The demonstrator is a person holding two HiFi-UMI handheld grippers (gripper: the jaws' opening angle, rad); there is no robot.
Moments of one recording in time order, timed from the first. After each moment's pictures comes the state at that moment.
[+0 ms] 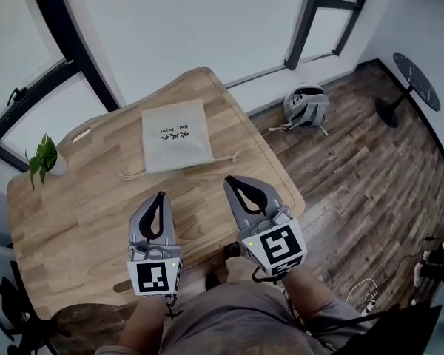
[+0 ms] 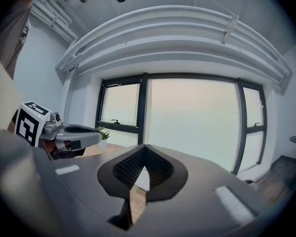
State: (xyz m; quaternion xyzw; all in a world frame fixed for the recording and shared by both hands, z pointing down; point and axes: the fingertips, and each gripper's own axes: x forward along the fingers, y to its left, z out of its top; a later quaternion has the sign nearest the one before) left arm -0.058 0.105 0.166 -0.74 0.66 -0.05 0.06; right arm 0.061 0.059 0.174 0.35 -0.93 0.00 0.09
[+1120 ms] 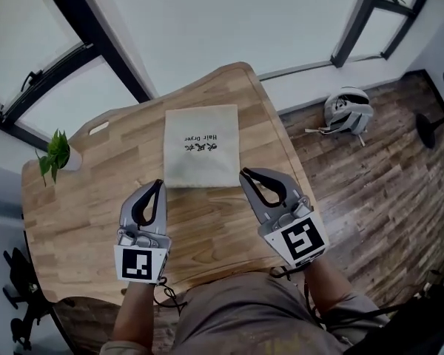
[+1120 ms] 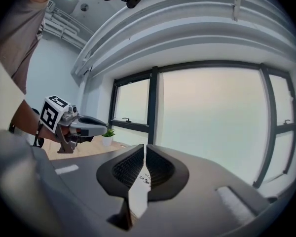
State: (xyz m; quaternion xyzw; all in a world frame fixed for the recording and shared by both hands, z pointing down) left arm -0.129 -0.006 0.186 -0.73 0.66 -0.13 0.04; right arm 0.008 -0.068 0.194 0.22 -0.97 -0.03 0.09
